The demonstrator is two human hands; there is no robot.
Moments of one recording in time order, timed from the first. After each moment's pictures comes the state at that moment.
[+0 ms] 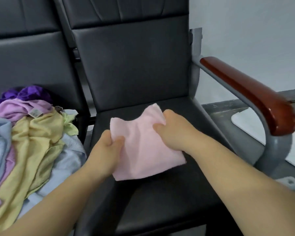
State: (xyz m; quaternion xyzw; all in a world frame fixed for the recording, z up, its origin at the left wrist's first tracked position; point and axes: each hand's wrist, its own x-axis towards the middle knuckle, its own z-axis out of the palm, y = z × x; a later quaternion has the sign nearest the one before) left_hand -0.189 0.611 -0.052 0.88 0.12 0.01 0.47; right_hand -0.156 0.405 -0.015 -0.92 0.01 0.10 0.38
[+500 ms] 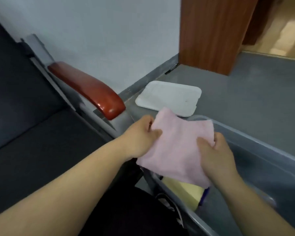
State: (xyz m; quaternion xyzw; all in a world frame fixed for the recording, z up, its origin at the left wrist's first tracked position) left_hand -0.233 0.220 -0.049 0.86 -0.35 -0.25 0.28; right_hand -0.402 0.102 -0.116 -0.65 0.46 -0.25 0.55
